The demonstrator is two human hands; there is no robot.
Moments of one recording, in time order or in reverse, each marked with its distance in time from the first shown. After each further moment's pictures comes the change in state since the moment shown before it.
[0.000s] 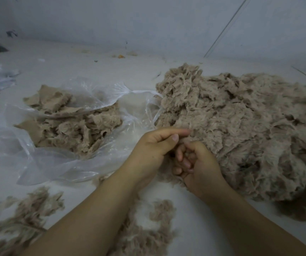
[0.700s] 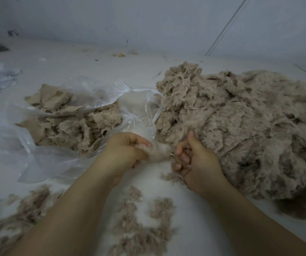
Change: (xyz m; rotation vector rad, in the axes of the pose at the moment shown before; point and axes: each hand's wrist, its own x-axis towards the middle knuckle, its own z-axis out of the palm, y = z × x) left_hand -0.016 0.013 -0.049 0.375 0.336 -0.200; right_hand 0.002 -0.001 0.006 0.063 0.147 0.047
